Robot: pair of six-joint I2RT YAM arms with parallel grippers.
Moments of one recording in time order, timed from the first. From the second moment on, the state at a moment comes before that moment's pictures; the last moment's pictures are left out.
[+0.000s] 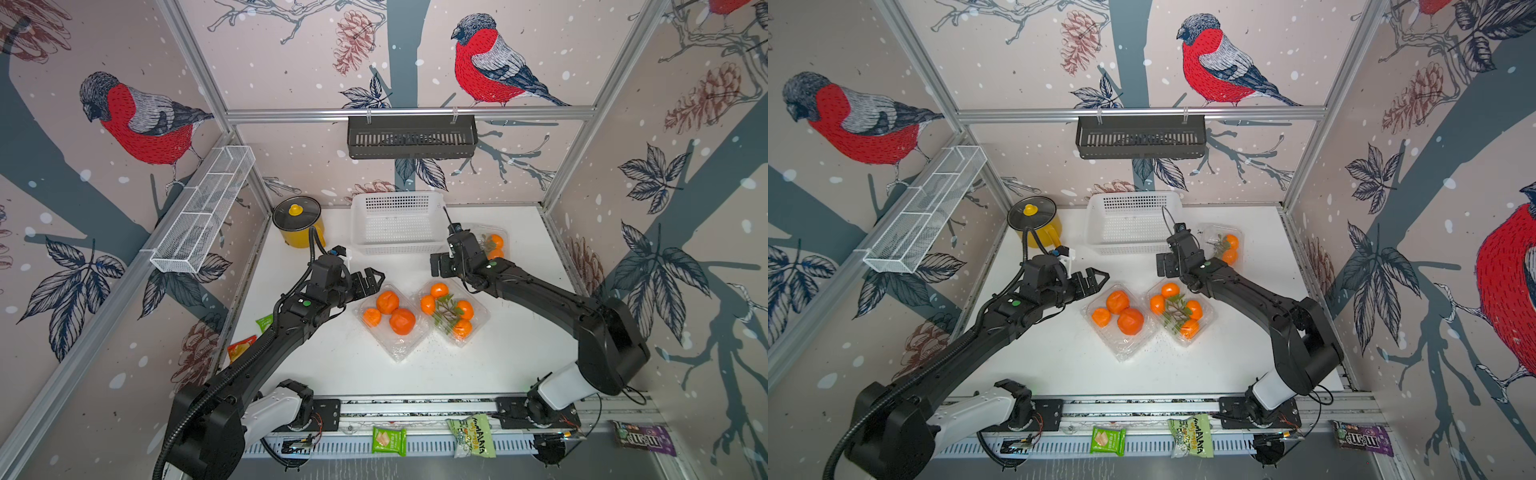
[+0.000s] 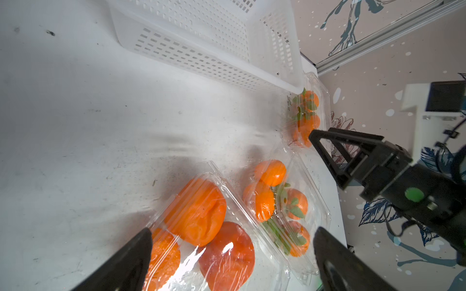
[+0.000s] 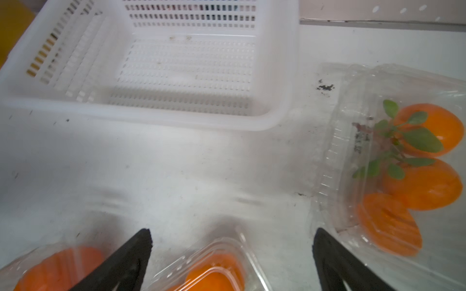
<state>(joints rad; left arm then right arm) -0.40 1.09 0.72 -0.25 0.31 -0.72 0.68 1.55 1.08 -0.29 0.24 0.31</state>
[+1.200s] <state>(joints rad) -0.41 0.99 0.66 -0.31 0.37 -0.78 1.01 1.38 0.93 -0.47 0.47 0.42</state>
